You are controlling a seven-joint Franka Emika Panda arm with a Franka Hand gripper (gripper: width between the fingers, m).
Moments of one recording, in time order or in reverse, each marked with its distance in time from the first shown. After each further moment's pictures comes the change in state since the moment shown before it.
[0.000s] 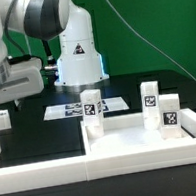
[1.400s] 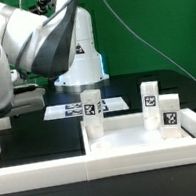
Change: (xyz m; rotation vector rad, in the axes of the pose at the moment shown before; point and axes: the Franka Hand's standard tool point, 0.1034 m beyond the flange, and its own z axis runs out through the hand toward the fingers) arm -0.020 -0.008 0.042 0.053 -0.457 0.102
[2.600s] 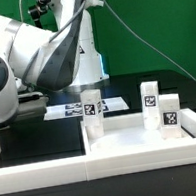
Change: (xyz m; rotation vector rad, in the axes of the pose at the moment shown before) arm 0.007 0.001 0.015 -0.015 0.014 -0.003
